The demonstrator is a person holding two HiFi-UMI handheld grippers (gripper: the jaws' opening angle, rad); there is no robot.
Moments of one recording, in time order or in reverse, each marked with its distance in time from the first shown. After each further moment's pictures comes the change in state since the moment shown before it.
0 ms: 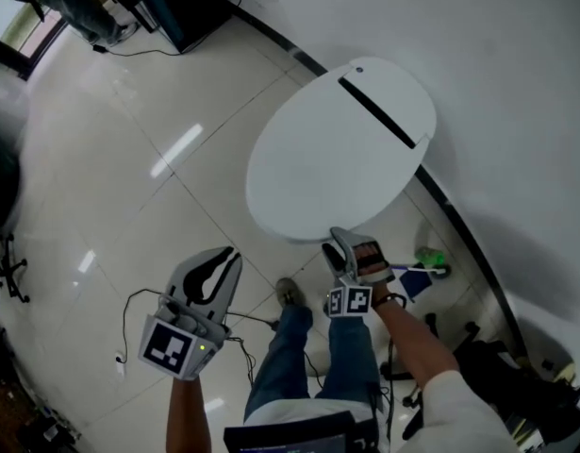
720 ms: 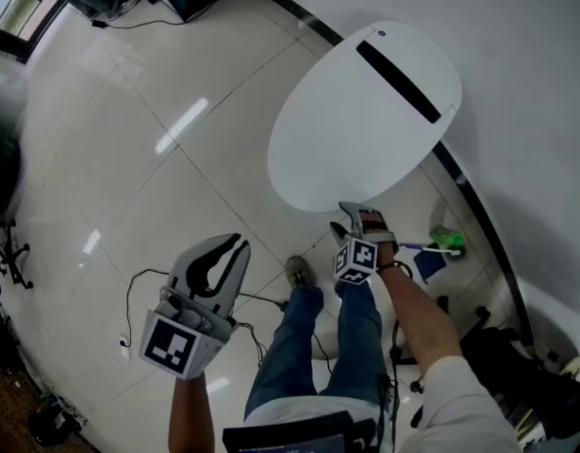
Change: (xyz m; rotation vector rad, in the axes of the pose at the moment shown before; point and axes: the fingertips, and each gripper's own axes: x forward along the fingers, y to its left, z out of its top) left arm -0.015 0.015 -0.028 -0.023 0.002 0.000; right arm 0.070 0.077 -0.024 0.206 0.155 0.323
